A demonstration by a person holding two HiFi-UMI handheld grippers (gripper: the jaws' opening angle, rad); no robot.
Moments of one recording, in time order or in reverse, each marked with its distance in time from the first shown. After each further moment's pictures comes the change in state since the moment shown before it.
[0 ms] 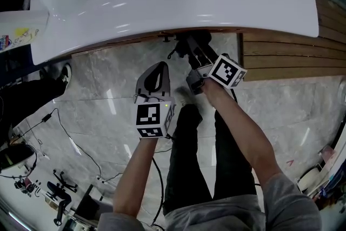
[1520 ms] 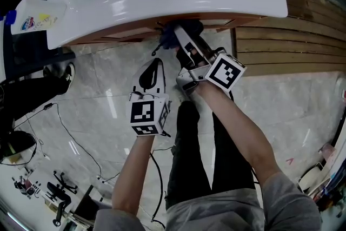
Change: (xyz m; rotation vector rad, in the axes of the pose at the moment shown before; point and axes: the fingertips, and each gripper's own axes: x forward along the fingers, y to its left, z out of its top) left arm -0.057 -0.028 0.048 0.004 -0.067 0.019; right arm -0.039 0.163 0.042 -0.062 -0.077 0.295
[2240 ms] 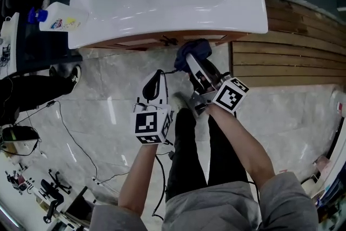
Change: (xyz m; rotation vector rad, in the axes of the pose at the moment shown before) left arm -0.049 -0.025 0.053 -0.027 -0.060 0.055; right arm -0.059 0.038 0.003 -0.065 0.111 -0.046
